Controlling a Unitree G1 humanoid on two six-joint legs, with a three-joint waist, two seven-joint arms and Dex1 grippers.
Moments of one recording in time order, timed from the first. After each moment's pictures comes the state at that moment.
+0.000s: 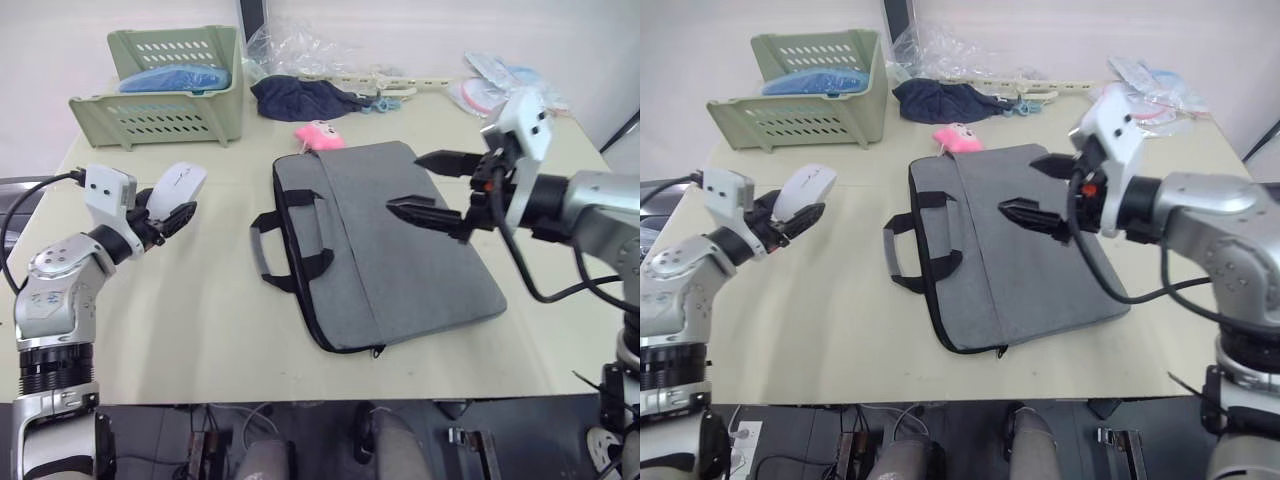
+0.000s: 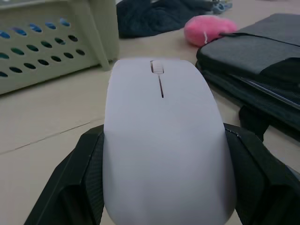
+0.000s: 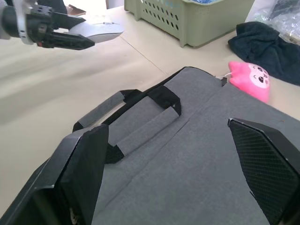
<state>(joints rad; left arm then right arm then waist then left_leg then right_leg) -0.49 0.65 0.30 0.17 -0.32 0.44 -0.54 -0.79 -0.86 -0.14 -0.41 0.78 1.08 0.72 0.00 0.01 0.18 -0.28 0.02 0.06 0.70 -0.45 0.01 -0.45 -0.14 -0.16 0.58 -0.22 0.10</state>
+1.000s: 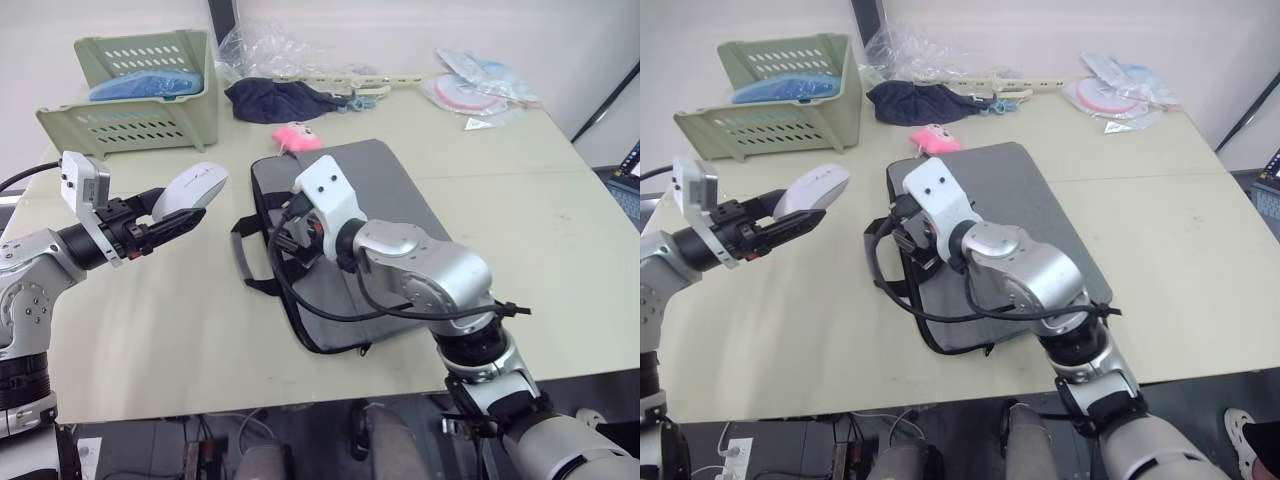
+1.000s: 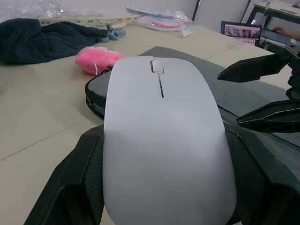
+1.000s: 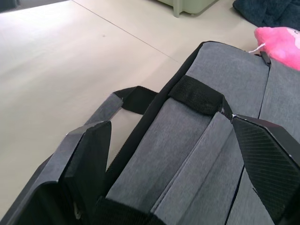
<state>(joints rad) -0.41 0.81 0.39 -0.06 -0.66 0.68 -0.82 -0.86 -0.15 0.36 -0.28 0.34 1.11 0.12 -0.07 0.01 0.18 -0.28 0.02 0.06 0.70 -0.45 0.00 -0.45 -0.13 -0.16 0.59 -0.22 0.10</state>
